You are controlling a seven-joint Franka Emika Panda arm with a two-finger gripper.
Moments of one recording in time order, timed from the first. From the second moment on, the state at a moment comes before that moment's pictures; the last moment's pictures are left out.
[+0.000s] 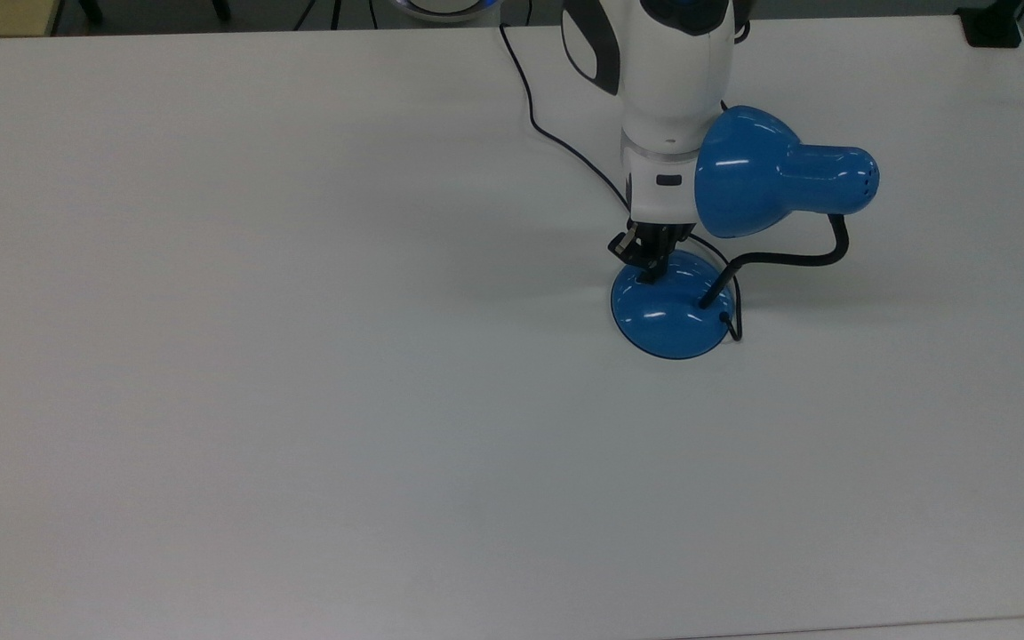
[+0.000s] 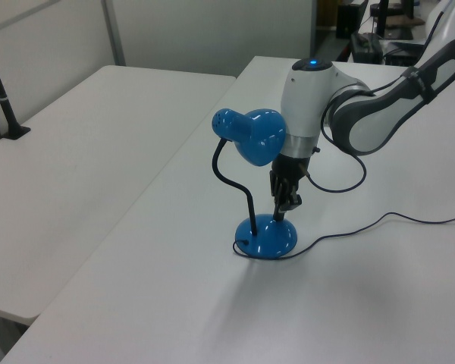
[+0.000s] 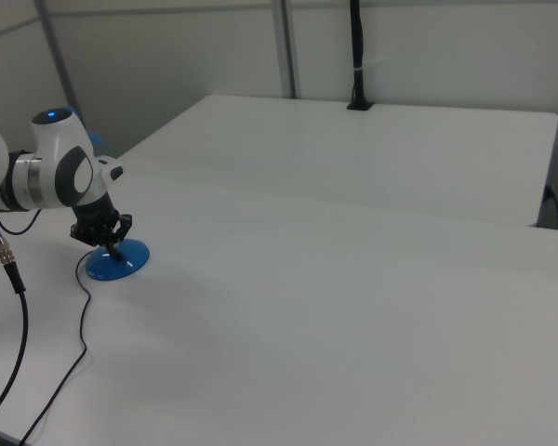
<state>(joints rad) 0.15 0.38 0.29 -1.86 -0.10 2.41 -0.23</state>
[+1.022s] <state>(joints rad) 0.14 0.38 0.29 -1.85 -0.10 2.40 -0.17</state>
